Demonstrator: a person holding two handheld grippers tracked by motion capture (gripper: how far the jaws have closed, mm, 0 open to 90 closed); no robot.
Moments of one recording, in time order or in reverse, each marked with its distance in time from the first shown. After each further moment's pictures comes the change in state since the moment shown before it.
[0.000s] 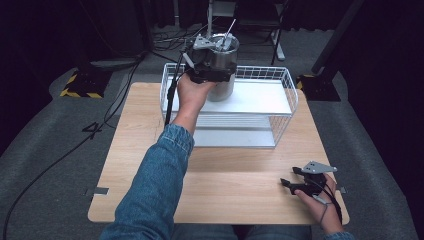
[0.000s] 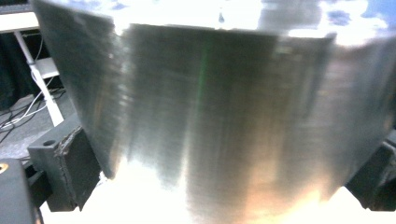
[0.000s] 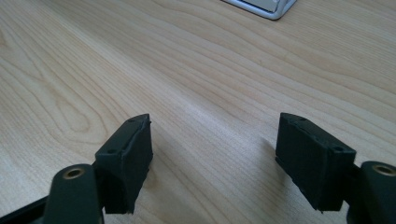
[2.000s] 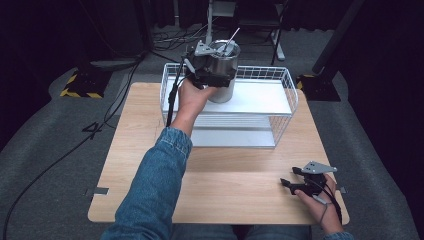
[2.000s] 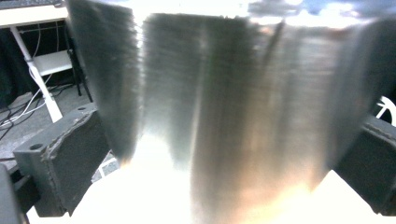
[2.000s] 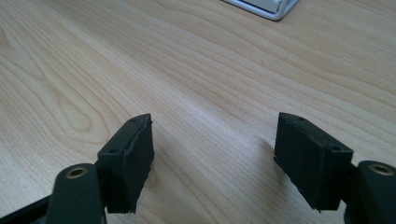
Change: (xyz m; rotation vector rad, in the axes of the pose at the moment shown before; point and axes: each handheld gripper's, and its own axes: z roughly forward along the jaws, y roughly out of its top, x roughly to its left) left arm 0.004 -0.016 0.004 0.008 -0.012 0.011; right arm 0.000 0.000 0.000 -0.002 0.003 -0.002
